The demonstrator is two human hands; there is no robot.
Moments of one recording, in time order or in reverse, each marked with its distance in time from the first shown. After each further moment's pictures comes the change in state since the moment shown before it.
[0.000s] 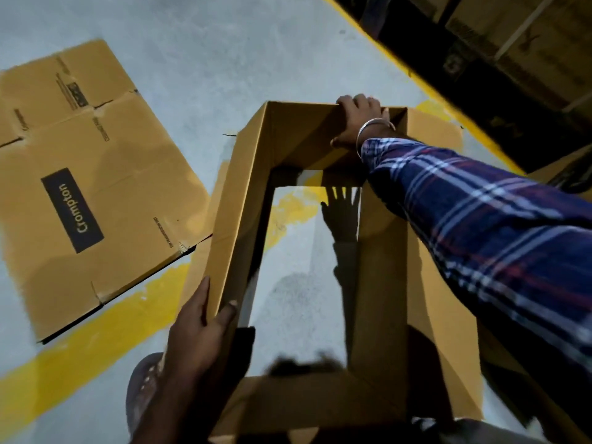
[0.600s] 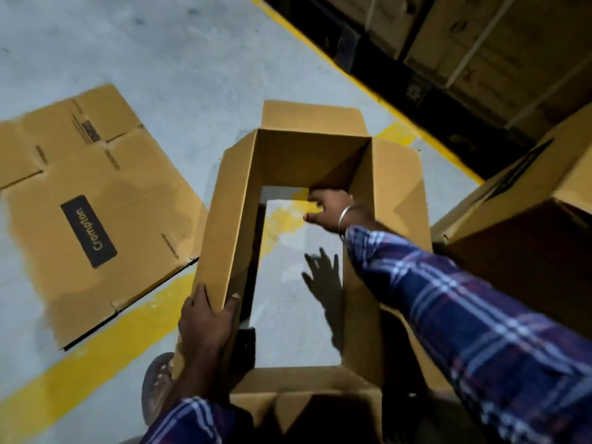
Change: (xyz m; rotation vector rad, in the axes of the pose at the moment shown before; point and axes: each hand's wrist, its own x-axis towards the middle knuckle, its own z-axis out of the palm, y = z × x) left_hand -0.007 0.002 0.003 0.244 0.102 -0.048; right_hand -0.161 -0.019 0.020 0.178 -0.177 -0.070
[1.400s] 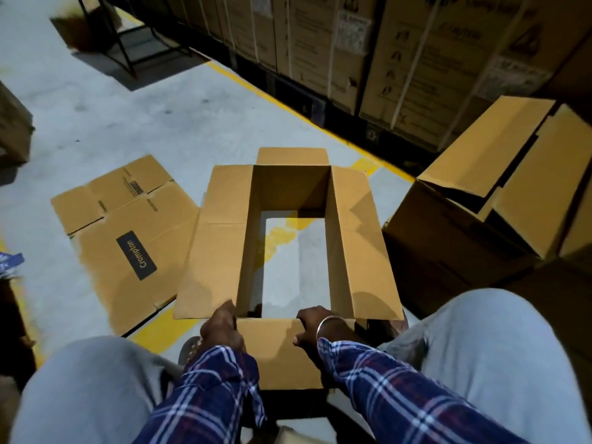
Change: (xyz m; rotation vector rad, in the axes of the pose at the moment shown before) left_hand -0.121 -0.031 -0.026 -1.099 -0.124 -0.442; right_hand -0.294 -0.037 0.108 0.024 -0.353 0.051
